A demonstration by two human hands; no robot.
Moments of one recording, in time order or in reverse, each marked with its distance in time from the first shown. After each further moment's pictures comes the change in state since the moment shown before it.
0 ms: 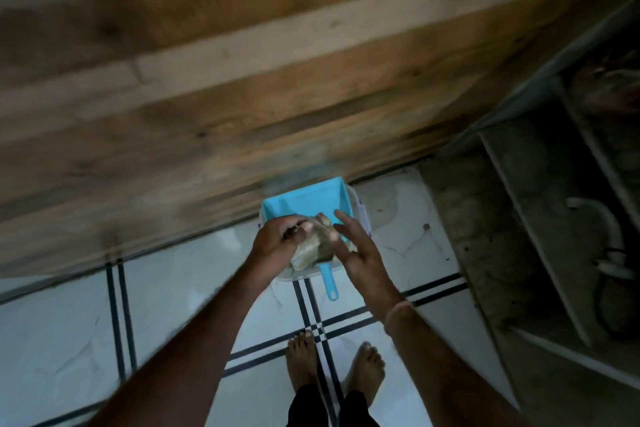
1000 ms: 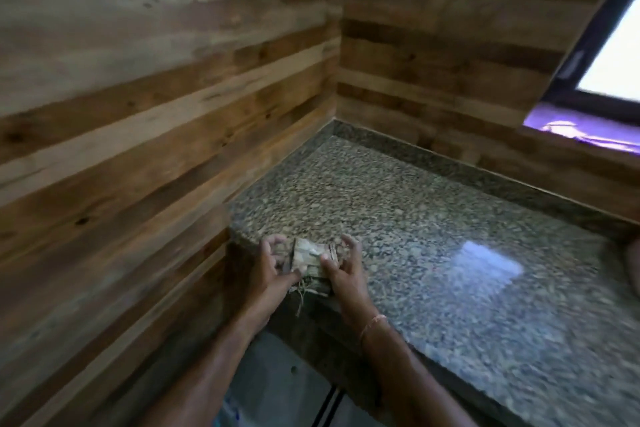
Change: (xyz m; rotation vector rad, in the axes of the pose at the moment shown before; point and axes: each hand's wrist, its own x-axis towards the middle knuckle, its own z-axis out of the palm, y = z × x) left_hand -0.211 0.539 0.191 -0.050 -0.318 0.499; right_hand -0.310 -0.386 -0.302 0.353 0.709 -0.357
